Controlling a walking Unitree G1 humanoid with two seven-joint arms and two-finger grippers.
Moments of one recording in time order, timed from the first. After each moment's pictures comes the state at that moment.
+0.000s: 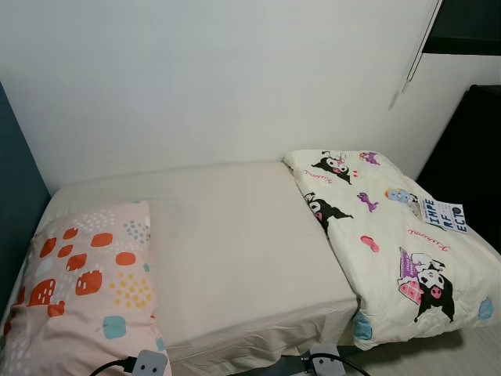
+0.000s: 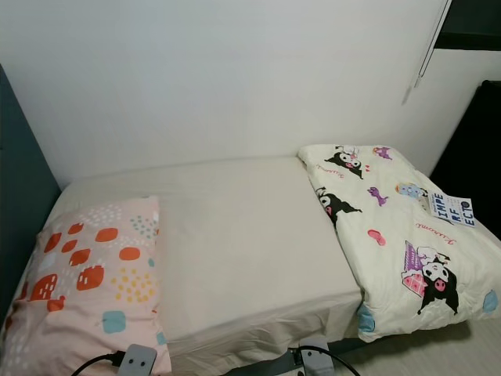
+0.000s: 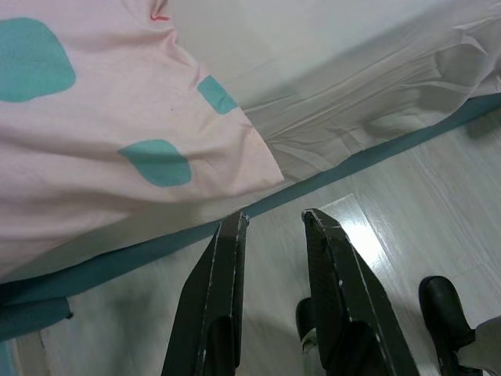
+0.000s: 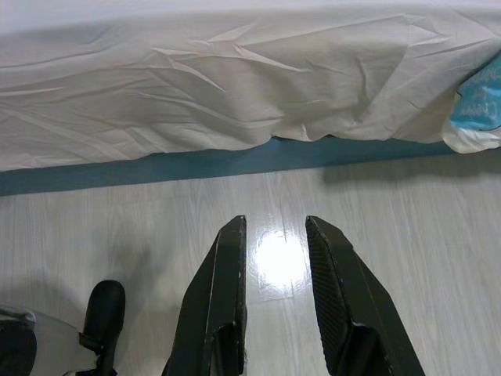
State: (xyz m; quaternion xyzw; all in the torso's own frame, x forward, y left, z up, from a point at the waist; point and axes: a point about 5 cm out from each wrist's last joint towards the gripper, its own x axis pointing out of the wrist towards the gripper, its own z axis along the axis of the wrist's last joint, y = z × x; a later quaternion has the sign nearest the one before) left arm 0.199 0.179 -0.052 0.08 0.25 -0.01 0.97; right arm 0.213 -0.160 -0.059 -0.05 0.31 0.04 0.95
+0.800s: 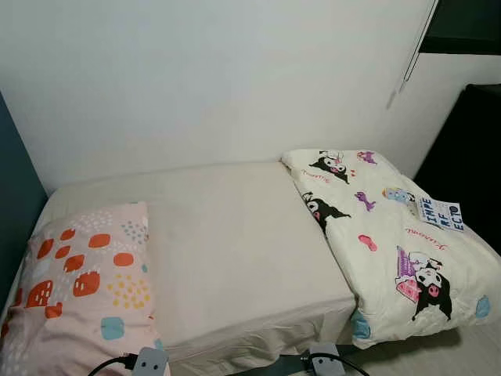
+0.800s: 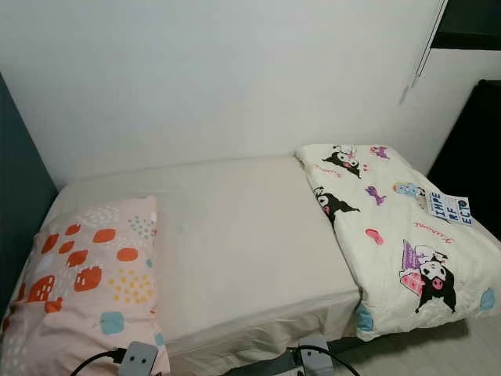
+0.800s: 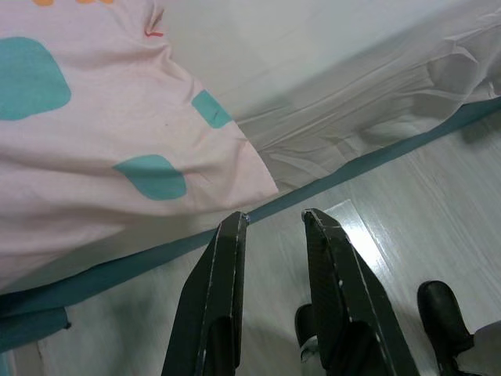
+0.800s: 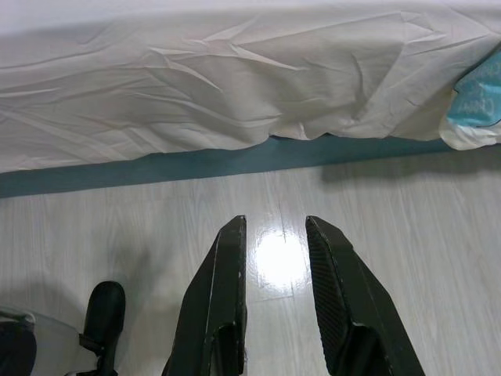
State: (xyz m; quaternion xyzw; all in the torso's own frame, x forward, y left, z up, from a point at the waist) left arm 0.203 0.176 -0.050 0.08 0.24 -0.01 0.97; right arm 0.213 -0.159 -0.059 -0.05 0.31 0.04 0.95
